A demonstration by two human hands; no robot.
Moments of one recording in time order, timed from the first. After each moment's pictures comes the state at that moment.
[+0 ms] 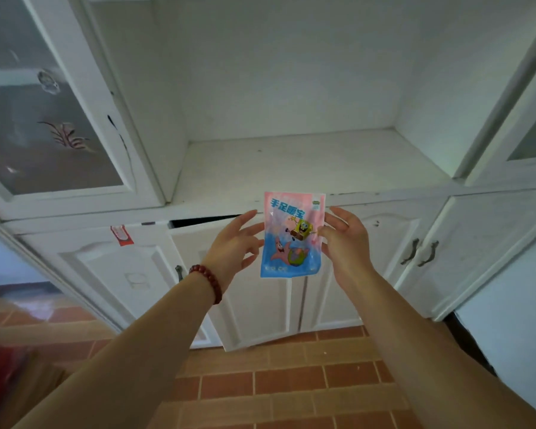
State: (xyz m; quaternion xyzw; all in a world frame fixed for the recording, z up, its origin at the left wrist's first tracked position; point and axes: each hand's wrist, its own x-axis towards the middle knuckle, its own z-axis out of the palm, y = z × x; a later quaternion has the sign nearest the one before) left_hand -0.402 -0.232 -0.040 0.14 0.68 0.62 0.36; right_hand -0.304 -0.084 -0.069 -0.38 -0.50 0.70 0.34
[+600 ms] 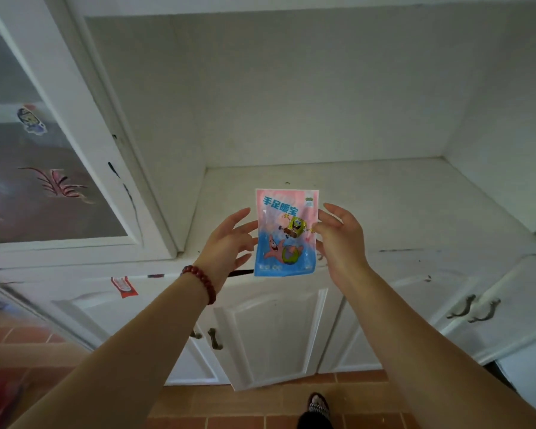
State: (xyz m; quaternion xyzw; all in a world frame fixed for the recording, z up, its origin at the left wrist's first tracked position) left_hand -0.566 -0.185 -0.026 0.13 0.69 0.64 0.32; right_hand -0.475 -0.034 -0.045 -0.35 -0.55 0.69 0.31
